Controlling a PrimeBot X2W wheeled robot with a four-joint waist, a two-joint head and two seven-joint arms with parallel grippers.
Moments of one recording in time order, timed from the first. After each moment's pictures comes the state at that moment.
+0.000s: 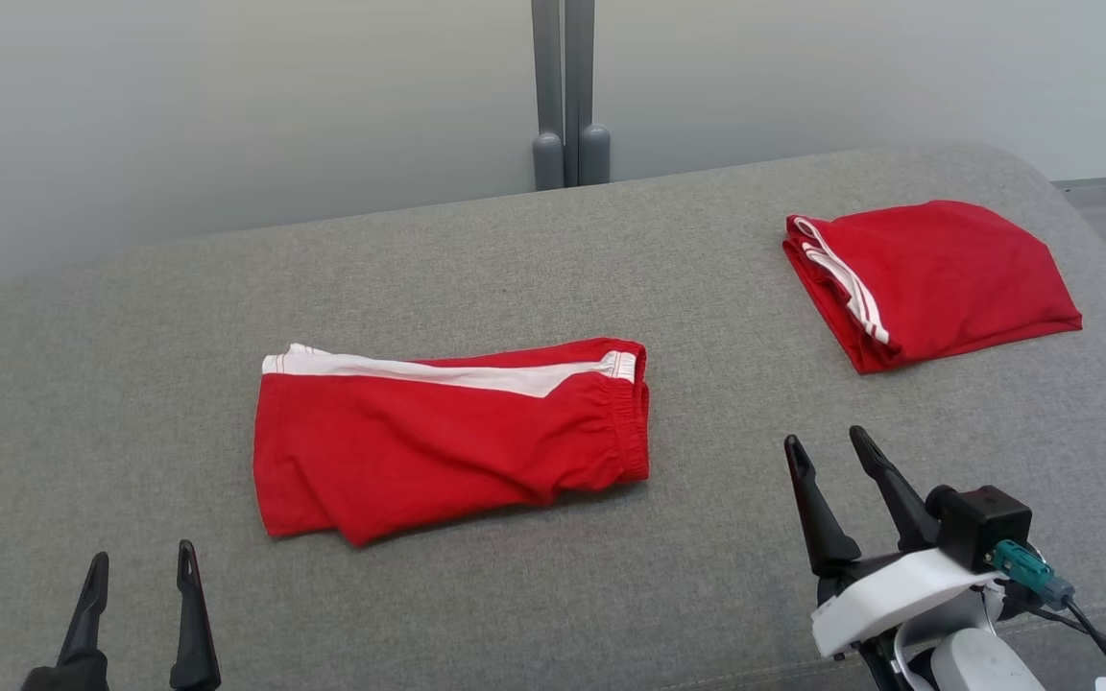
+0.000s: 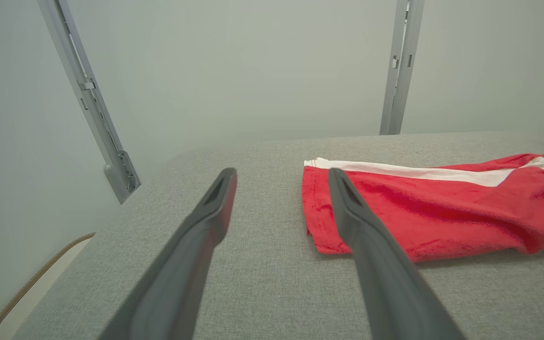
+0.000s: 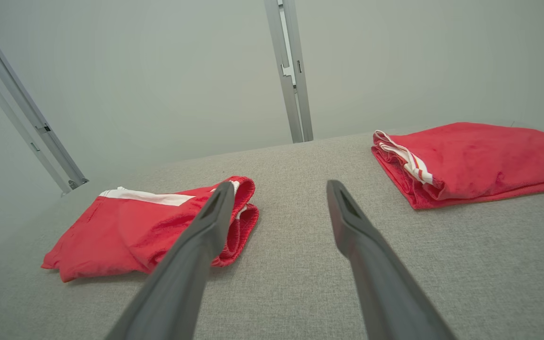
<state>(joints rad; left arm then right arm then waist) 0.17 0.09 0.12 0.08 -0.10 -0.05 -0.26 -0.09 -0.09 0.18 0.26 0.31 0.13 -0.25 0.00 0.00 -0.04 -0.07</state>
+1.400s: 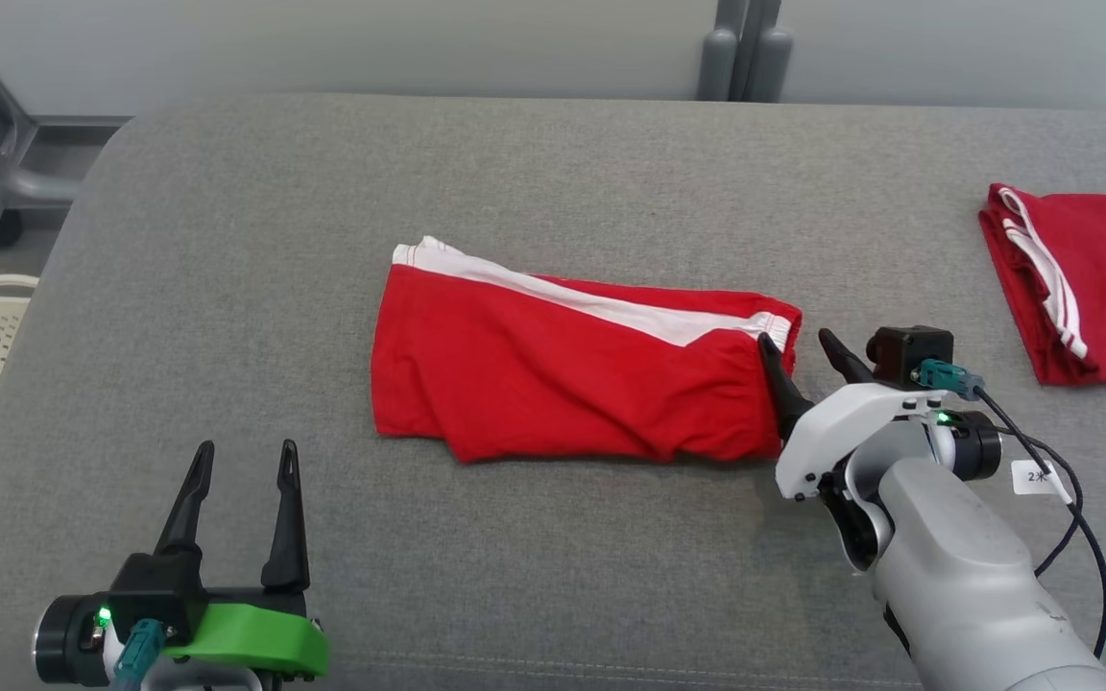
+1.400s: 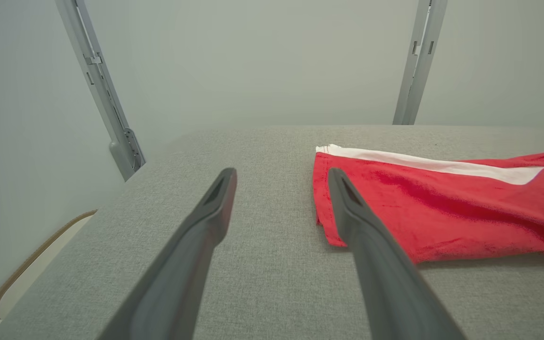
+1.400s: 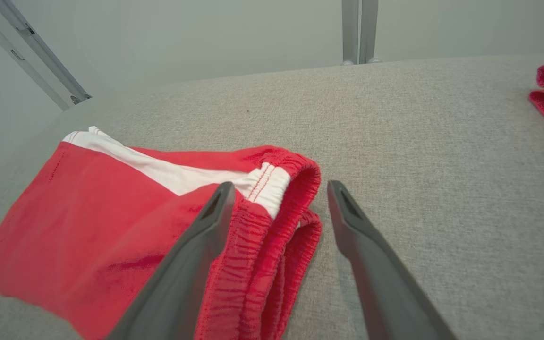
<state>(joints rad) -0.01 0.06 0.00 0.15 -0.09 -0.09 -0.26 -0.62 -0.05 0.22 0.98 0.36 0.13 -0.26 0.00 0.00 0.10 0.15</state>
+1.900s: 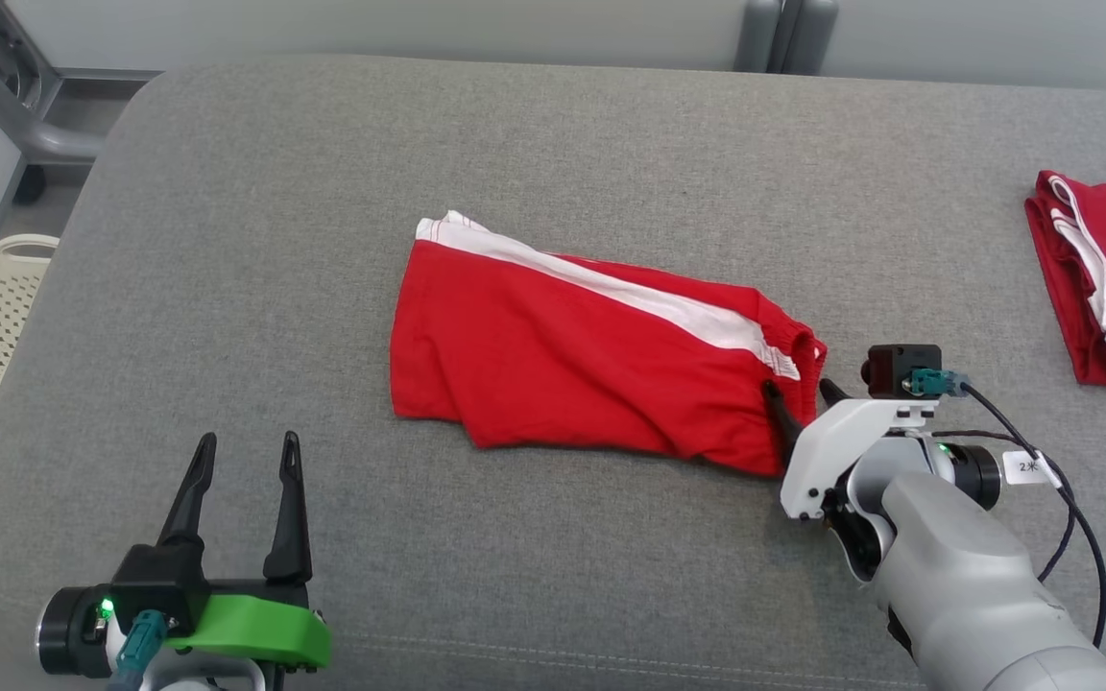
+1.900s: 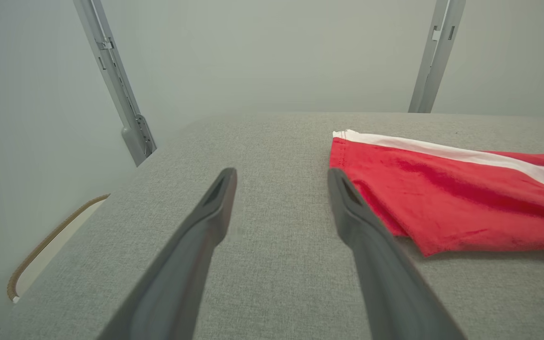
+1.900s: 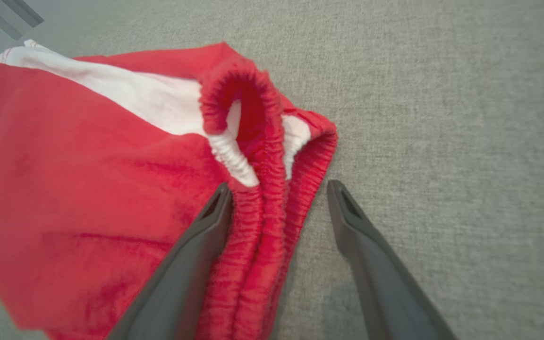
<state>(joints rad) -0.03 0.05 0.00 0.16 -0.09 -0.09 -0.26 -0.70 -0.05 0.25 1.21 0.44 0.13 -0.19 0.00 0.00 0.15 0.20</state>
